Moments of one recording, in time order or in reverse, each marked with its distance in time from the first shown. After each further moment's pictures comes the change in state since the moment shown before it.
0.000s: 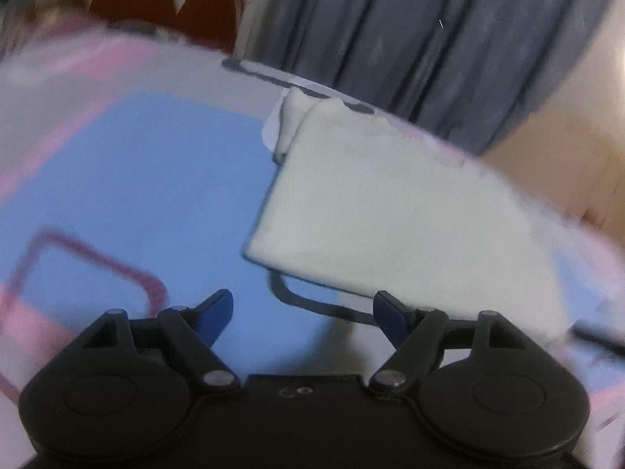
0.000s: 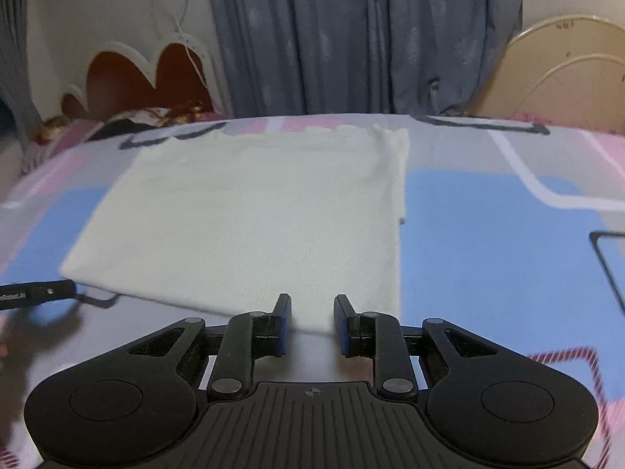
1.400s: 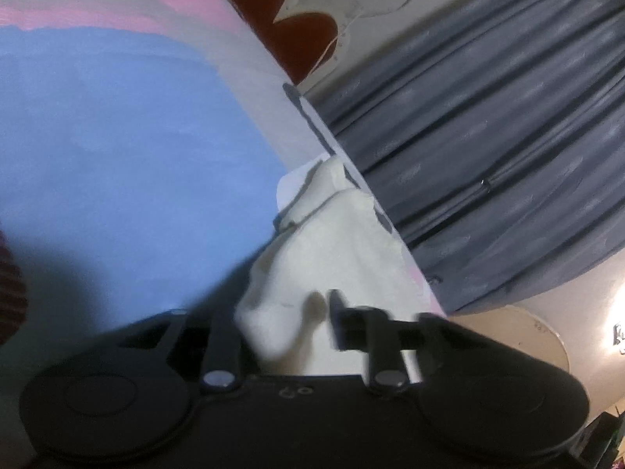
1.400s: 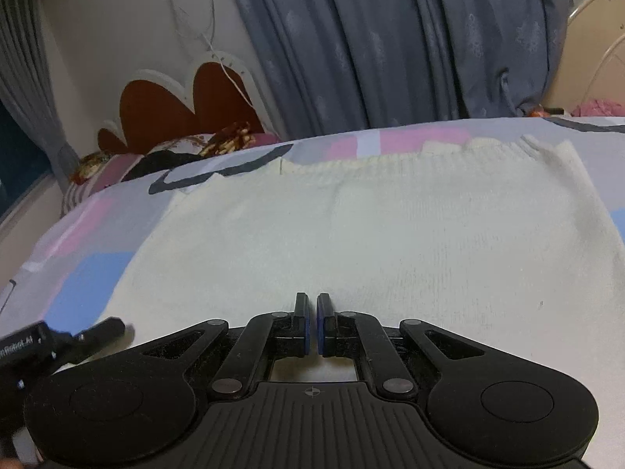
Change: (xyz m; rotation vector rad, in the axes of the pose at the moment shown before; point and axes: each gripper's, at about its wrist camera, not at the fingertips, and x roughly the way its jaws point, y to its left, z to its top) left arm 0.075 0.024 0.025 -0.506 -0.231 -0.138; right arm 0.152 0.048 0.072 0.068 -0.030 0.194
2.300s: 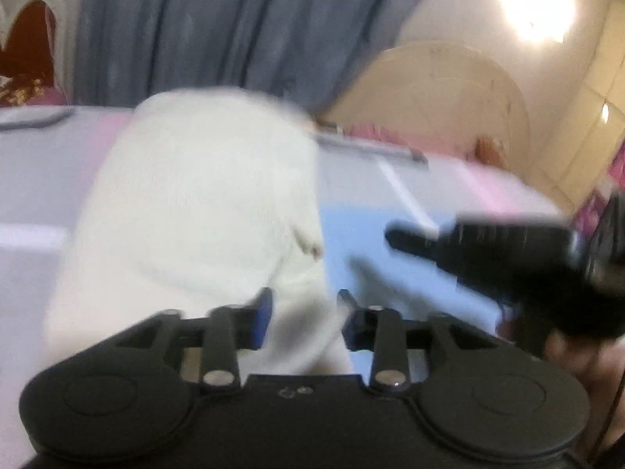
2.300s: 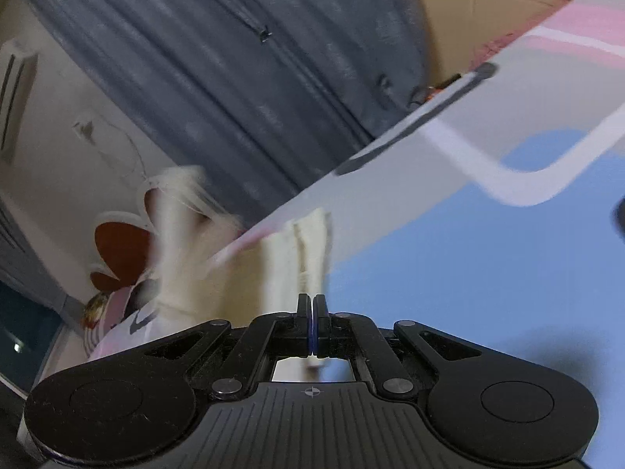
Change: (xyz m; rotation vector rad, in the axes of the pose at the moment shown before) left arm 0.030 -0.238 -0.187 0.811 0.391 -0.143; right arm -0.153 -0.216 0.010 0.431 -0.168 0.026
